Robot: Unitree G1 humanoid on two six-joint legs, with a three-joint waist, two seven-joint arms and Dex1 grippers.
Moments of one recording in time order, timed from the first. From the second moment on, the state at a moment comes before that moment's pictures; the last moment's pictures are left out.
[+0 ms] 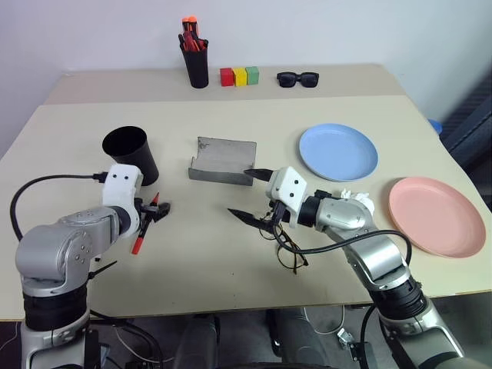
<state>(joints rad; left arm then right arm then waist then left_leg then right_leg) -0.37 0.54 0.29 -0.44 -0.50 1.56 -0.14 -0.41 -0.40 0.31 -0.35 0.17 0.40 0.69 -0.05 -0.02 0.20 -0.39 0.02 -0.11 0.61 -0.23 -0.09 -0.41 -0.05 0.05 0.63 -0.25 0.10</state>
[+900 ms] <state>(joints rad) -0.36 0.55 0.23 -0.62 -0.52 1.00 -0.32 -0.45 -0.33 0.30 -0.25 0.17 0.36 0.70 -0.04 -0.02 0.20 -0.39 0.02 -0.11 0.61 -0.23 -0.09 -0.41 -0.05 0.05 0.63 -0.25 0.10</state>
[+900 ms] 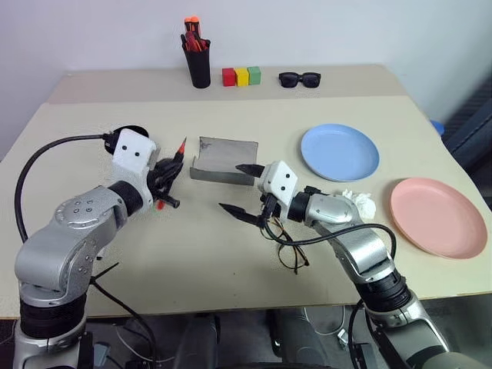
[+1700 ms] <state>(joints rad) -0.47 0.43 0.23 -0.14 -0.11 0.33 -0.08 -0.44 -0.27 0.29 -0.23 0.17 0.36 0.67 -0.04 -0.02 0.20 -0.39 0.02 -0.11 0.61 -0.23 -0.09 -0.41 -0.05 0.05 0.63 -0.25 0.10</state>
